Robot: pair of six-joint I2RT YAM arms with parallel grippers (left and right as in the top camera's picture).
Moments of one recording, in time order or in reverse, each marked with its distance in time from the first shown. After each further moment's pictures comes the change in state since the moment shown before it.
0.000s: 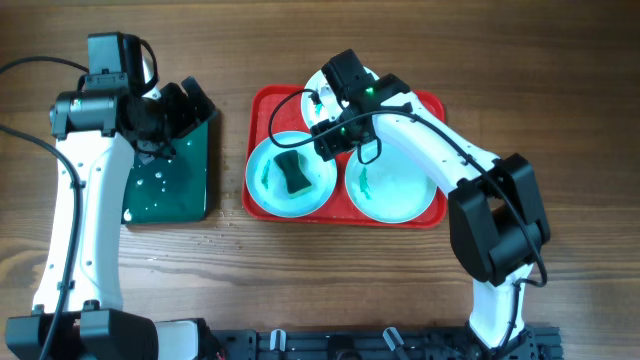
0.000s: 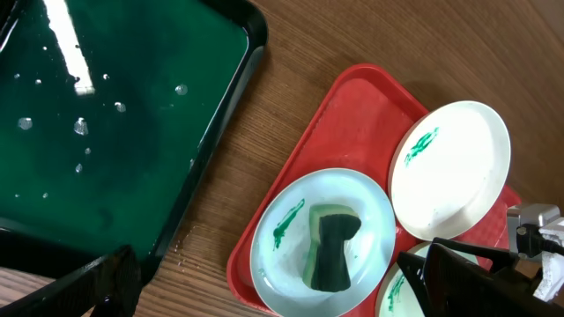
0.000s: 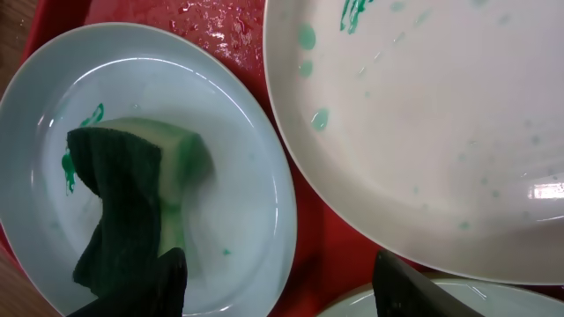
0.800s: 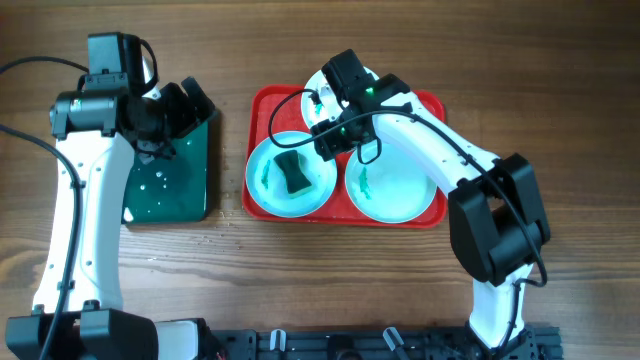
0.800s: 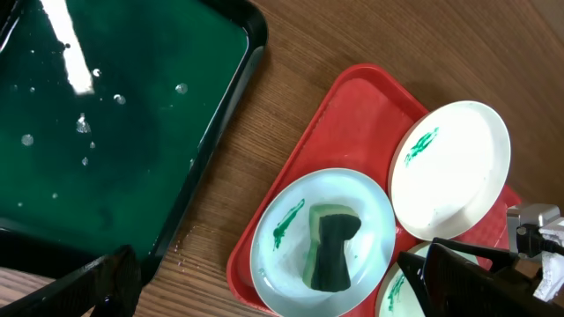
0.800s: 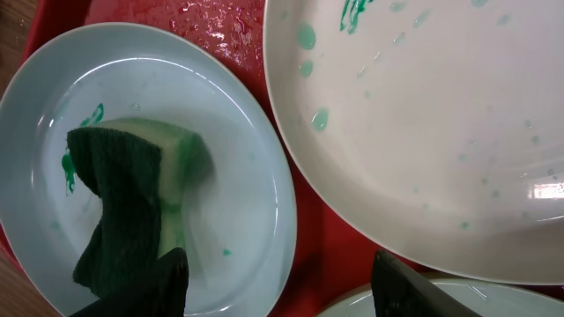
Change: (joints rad) left arm 0.000 0.000 0.000 0.000 0.000 0.000; right arm 0.000 0.000 0.000 0.000 0.000 0.000
